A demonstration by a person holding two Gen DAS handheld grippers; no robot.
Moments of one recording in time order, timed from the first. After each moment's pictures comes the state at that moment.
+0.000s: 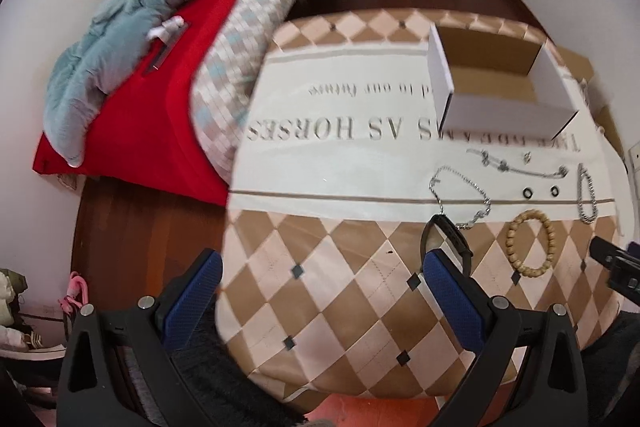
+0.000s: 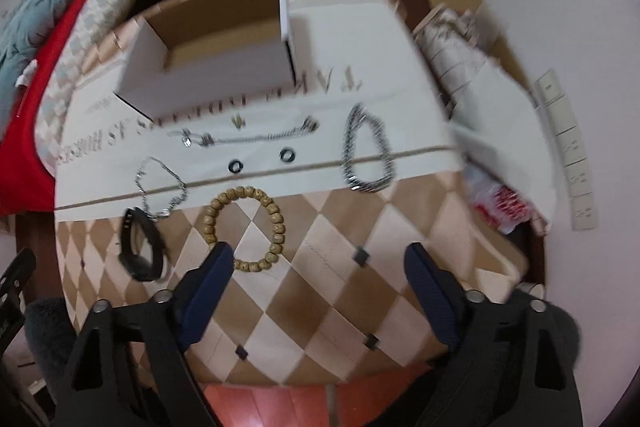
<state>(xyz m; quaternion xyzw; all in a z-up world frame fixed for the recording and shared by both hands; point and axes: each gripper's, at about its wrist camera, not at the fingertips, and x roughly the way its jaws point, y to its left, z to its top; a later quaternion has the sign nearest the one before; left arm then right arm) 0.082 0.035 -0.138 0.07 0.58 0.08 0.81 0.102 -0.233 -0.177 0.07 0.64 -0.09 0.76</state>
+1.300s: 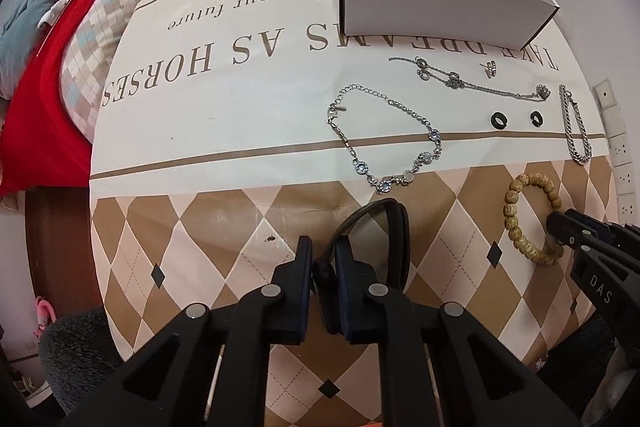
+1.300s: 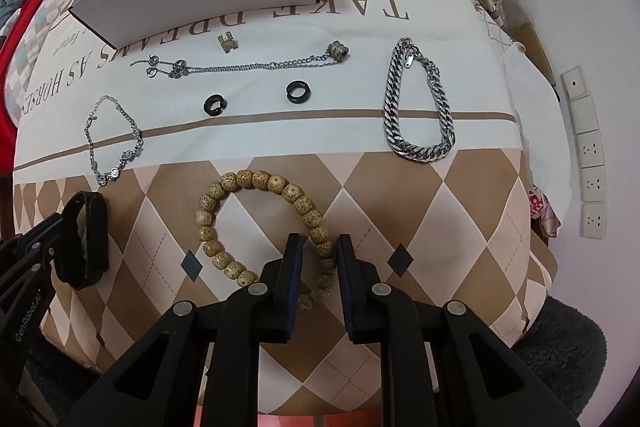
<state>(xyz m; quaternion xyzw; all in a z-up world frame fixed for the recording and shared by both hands) 0.105 -0.027 -0.240 0.07 0.65 -0.04 0.75 0.099 -0.245 -0.264 0.02 0.69 -0.07 0.72</state>
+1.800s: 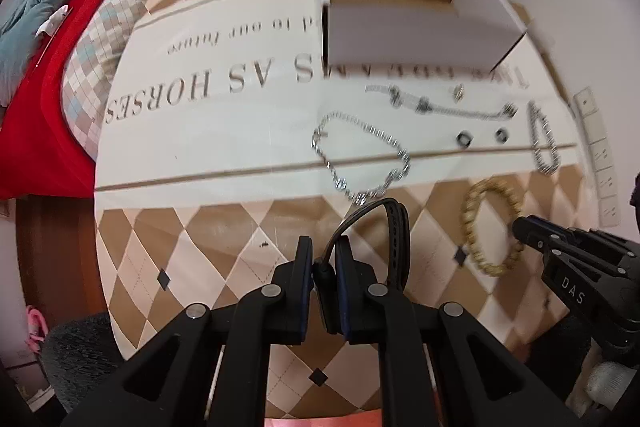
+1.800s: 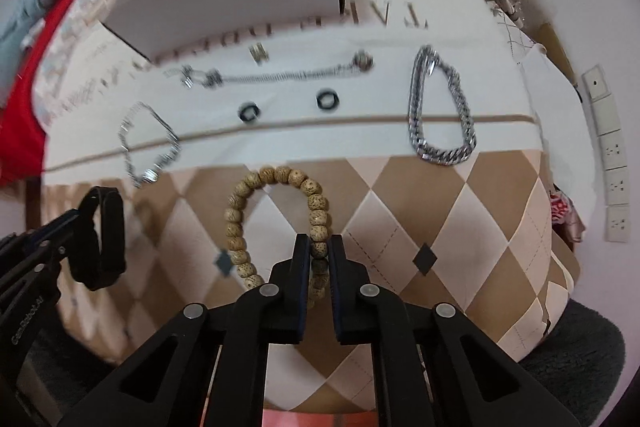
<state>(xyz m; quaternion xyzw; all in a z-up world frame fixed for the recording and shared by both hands) 0.100 -0.024 -0.197 0.04 0.64 -0.08 0.77 0.085 -0.212 -0.236 0.08 0.67 -0.02 0.74</state>
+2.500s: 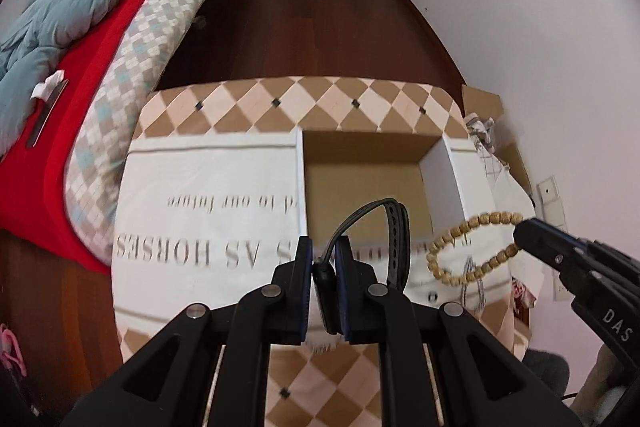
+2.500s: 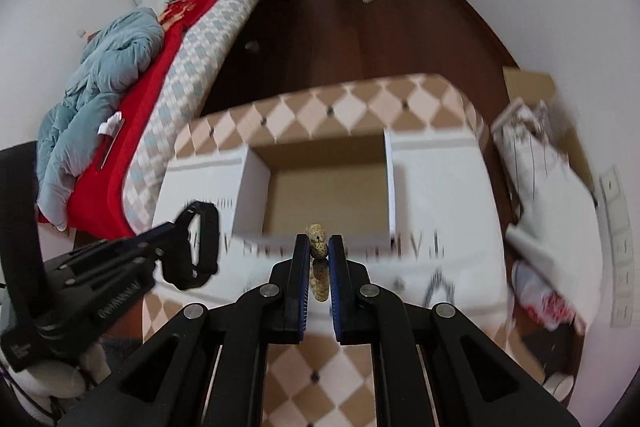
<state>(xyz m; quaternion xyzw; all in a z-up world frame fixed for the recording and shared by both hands) 0.222 -0.025 -0.105 -0.03 0.56 -0.11 0.82 0.194 -0.213 -0.076 0.10 0.54 0.05 0.84</state>
